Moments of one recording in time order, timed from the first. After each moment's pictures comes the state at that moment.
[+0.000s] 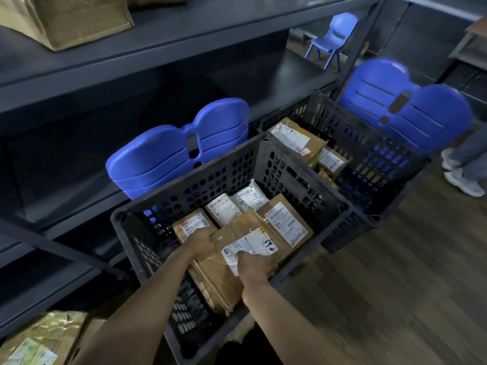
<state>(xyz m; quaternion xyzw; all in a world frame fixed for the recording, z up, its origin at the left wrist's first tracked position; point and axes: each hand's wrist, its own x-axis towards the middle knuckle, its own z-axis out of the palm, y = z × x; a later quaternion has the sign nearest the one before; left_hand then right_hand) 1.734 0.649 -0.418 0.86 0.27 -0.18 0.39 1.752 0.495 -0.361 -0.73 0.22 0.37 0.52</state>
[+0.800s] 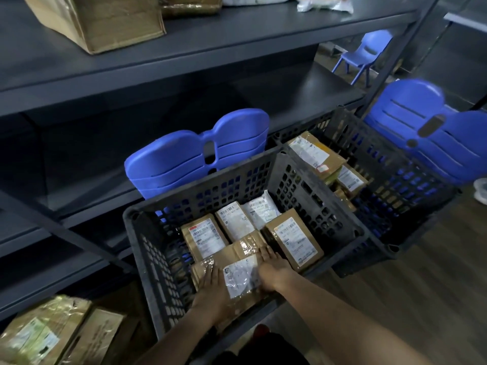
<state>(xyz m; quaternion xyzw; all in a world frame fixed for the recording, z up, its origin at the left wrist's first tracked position) 1.687 0.556 -0.432 0.89 0.27 -0.31 0.17 1.833 0.474 -0.383 -0.80 -0.42 0.37 -0.20</state>
